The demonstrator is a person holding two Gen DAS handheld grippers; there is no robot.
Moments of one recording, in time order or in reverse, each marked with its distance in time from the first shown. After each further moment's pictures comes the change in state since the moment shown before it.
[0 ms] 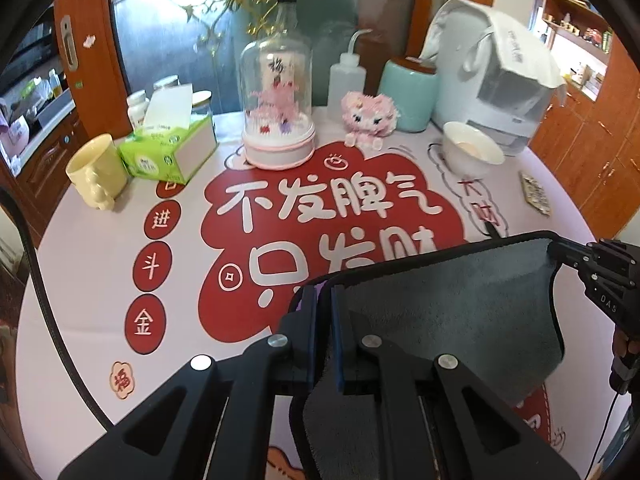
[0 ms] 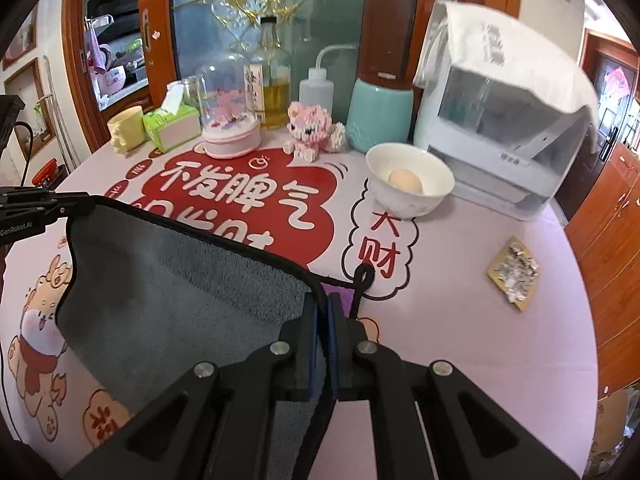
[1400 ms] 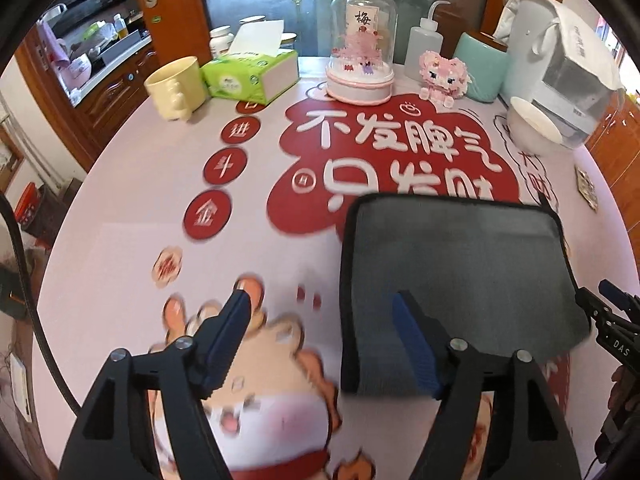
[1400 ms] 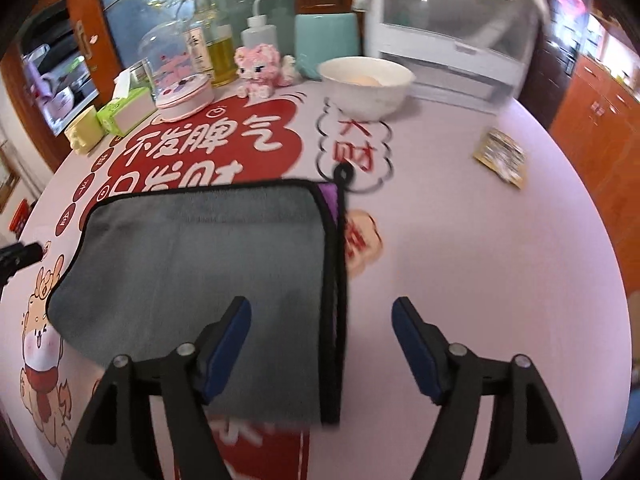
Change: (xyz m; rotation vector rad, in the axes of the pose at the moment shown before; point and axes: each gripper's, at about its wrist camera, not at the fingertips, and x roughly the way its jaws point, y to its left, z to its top) left arm -0.039 0.015 -0.063 -0.178 0.125 0.190; right arm 0.000 0.001 -0.063 0.254 0.144 -0.063
